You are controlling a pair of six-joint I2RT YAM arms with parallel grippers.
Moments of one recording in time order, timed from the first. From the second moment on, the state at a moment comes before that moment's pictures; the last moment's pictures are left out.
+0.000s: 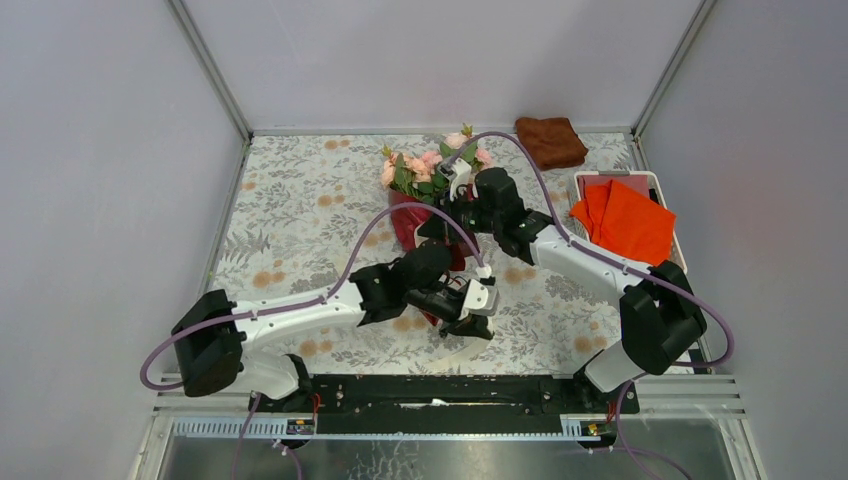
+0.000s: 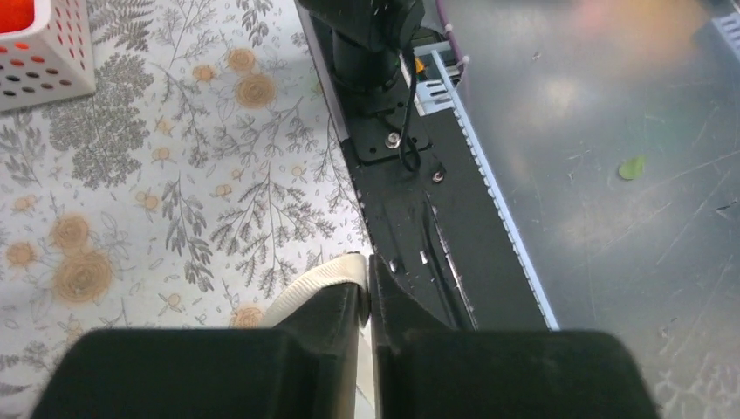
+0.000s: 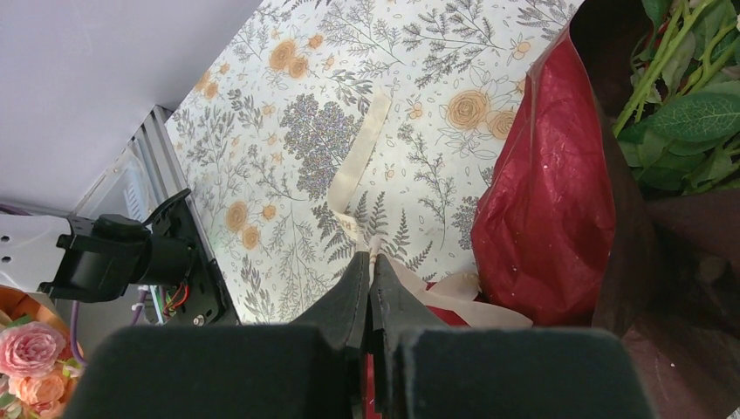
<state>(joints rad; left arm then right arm) -1.08 1.39 0.94 -0.03 0.78 0.27 0.66 1.54 1.08 0.03 -0.49 0.34</state>
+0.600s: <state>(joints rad) -0.69 1.02 0.83 -0.24 0.57 0.45 0.66 1.57 1.08 0.03 -0.47 0.37</state>
